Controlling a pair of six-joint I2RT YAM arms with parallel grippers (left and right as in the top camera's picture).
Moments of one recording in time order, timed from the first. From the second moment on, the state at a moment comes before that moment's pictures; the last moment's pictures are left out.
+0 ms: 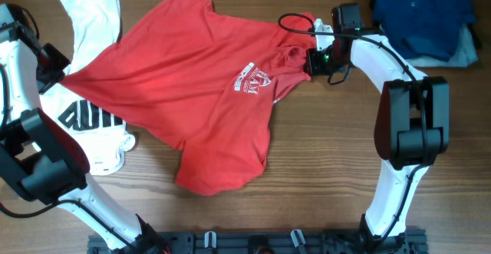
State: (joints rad) left arm 0.47 2.05 1.76 -1.01 -0.14 -0.37; right arm 0.10 2.16 1.54 -0.67 -0.33 -0.05
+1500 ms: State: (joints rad) left arm 0.47 2.05 1.76 -1.03 -0.10 -0.37; right arm 0.09 1.82 1.57 -1.20 -0.45 0.02
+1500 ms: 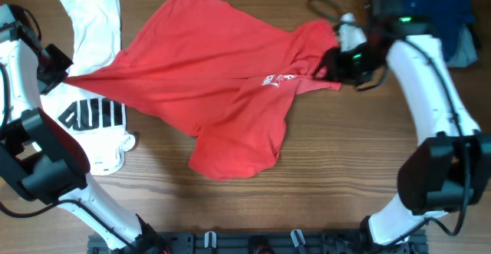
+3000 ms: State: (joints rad) left arm 0.47 2.05 1.76 -1.06 -0.08 -0.37; right arm 0.33 1.81 1.04 -0.81 -0.28 0.42
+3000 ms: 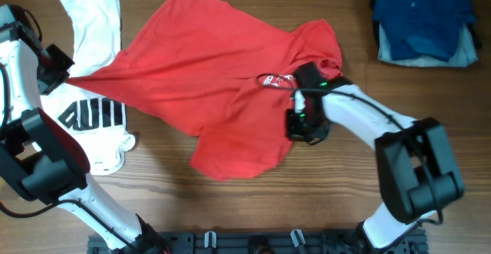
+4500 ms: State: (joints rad) left arm 0.17 2.05 1.76 -1.61 -0.04 -0.33; right arm -0.23 1.67 1.30 -1.32 -0.28 0.13
